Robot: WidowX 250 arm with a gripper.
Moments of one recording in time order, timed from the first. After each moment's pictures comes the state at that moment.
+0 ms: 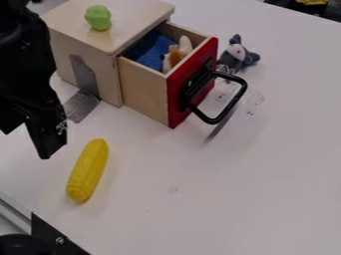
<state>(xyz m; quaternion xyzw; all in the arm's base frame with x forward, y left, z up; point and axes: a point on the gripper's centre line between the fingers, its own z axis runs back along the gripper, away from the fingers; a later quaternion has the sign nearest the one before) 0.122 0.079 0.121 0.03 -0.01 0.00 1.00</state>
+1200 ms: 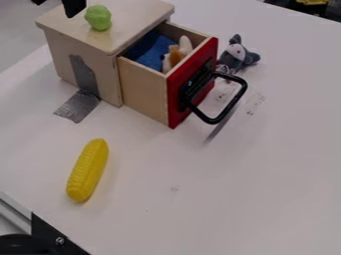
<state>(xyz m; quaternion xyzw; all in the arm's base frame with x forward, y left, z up) 0.269 0.179 0.158 0.05 -0.06 0.02 1.00</state>
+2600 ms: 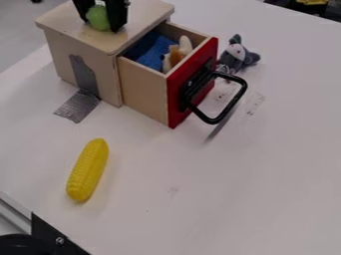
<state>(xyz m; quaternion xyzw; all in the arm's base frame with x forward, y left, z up) 0.335 0.171 0.109 0.02 -0.06 0.00 1.00</state>
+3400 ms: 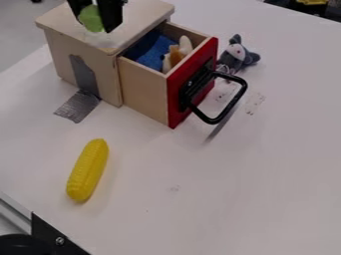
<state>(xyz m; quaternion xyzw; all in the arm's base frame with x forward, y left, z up) 0.290 0.132 0.140 0.00 -0.08 0.00 1.00</state>
